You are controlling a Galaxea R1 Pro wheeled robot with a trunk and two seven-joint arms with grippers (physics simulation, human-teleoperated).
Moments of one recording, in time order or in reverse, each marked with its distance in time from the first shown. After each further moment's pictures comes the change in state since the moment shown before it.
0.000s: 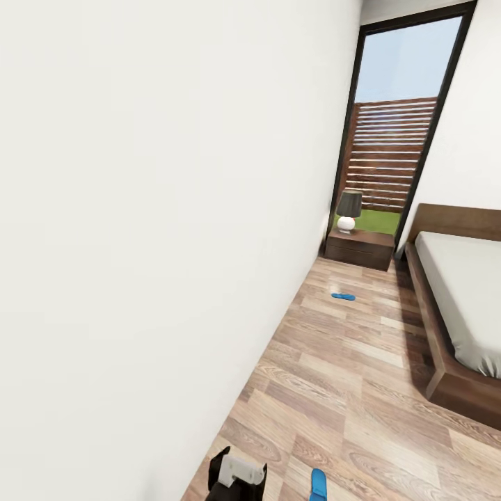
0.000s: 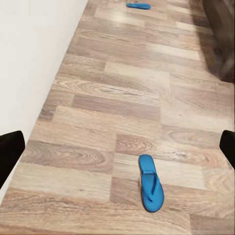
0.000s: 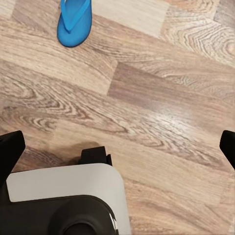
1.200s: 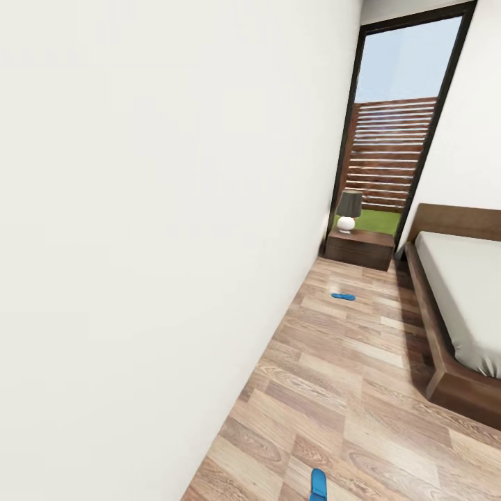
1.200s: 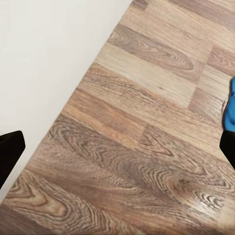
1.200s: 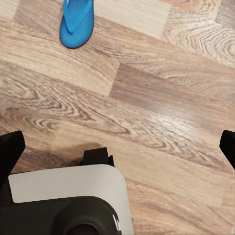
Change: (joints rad) left arm 0.009 0.051 0.379 0.537 -0.001 -0.269 0.005; right arm 0.000 0.006 0.001 0.000 0.001 -0.007 -0.002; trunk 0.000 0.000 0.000
